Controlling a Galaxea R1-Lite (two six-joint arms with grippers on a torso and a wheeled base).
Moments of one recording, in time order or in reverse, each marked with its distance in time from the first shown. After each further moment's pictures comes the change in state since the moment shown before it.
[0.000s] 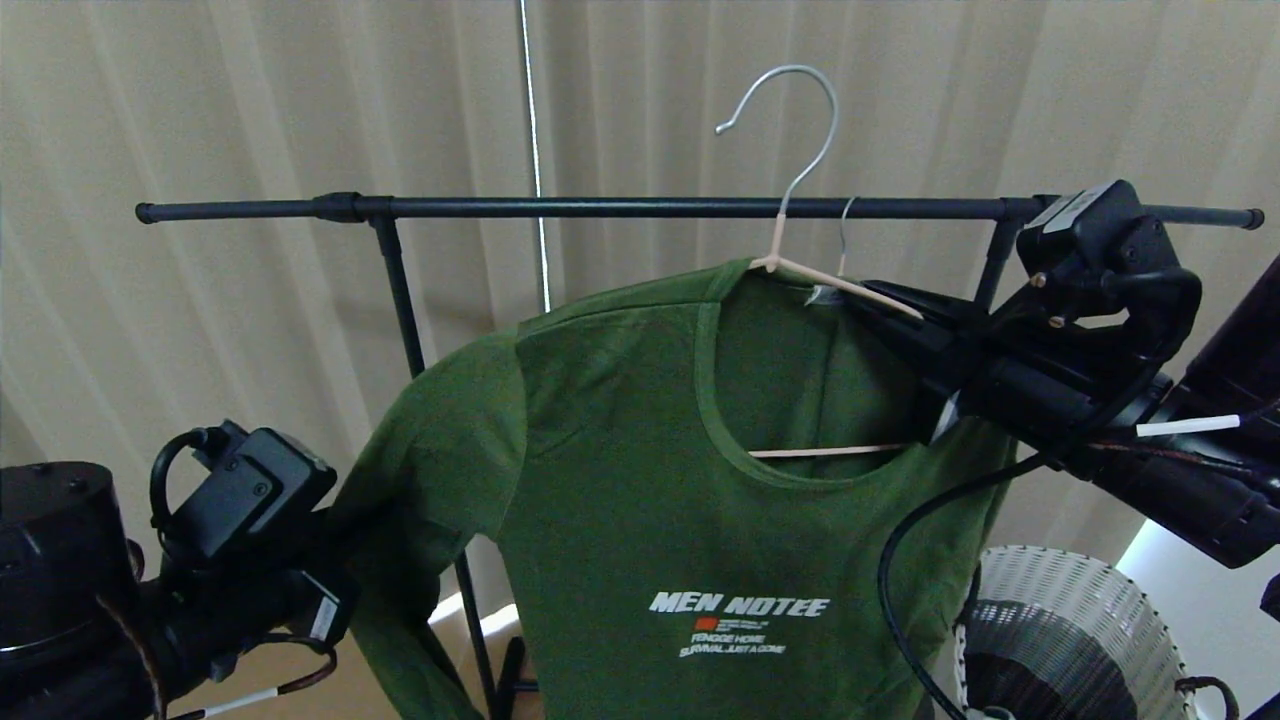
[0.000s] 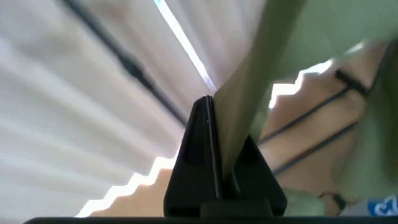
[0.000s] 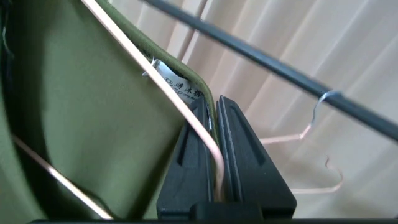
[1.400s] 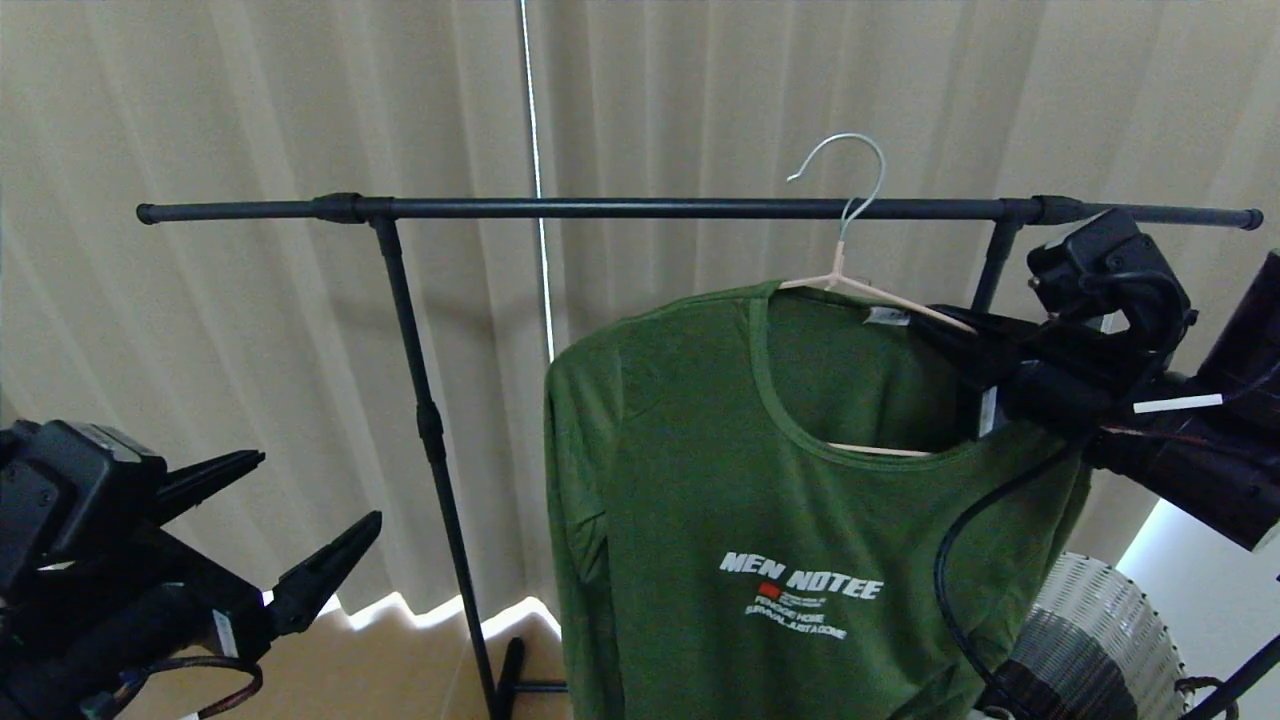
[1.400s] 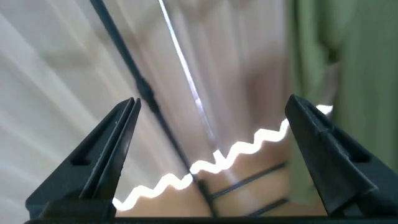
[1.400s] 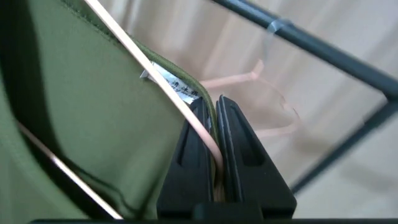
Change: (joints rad) left arm 0.015 -0.229 0.057 -0.017 -0.009 -0.160; right arm -0.148 -0.013 0.007 0.134 -0.085 -0.003
